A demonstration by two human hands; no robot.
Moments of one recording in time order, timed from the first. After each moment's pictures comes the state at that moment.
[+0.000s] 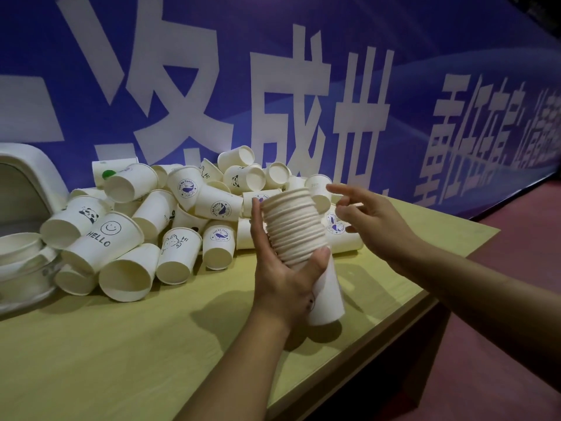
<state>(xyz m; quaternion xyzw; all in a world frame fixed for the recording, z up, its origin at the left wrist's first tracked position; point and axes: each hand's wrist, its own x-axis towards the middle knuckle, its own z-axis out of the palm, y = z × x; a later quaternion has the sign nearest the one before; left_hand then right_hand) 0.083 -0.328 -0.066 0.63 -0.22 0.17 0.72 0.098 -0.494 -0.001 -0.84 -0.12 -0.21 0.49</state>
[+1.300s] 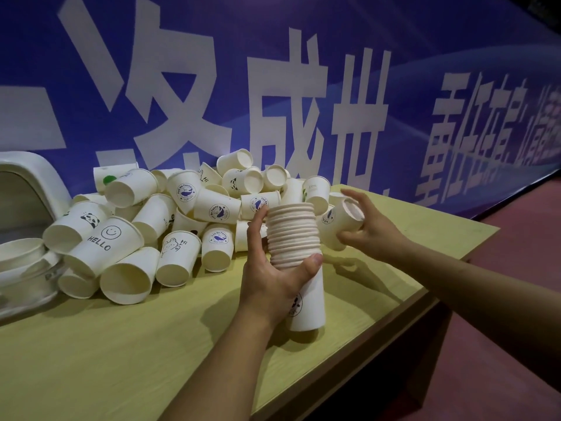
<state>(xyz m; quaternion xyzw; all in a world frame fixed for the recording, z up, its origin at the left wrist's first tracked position) 0.091 -0.317 -0.069 0.69 -0.21 0.16 0.67 0.158 -0.543 -0.045 -0.89 -0.09 -0.20 0.40</state>
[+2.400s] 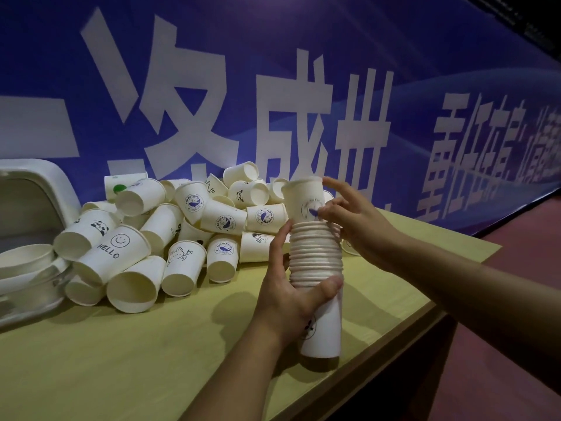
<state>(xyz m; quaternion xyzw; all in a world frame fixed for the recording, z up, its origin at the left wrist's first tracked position) 0.080 -0.323 -0.062 0.68 -0.25 0.08 0.68 0.111 -0.478 0.024 -0.79 -0.15 -0.10 0.59</state>
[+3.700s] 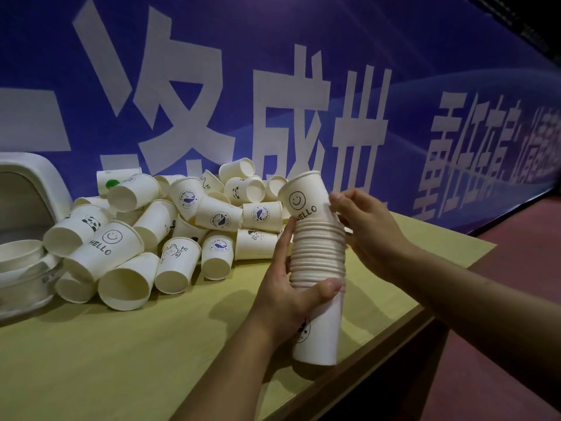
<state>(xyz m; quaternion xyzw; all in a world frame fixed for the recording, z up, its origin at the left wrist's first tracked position) 0.086 -0.322 -0.065 0.68 -0.26 0.02 0.69 0.098 -0.481 0.013 -0.70 -0.11 -0.16 0.68</state>
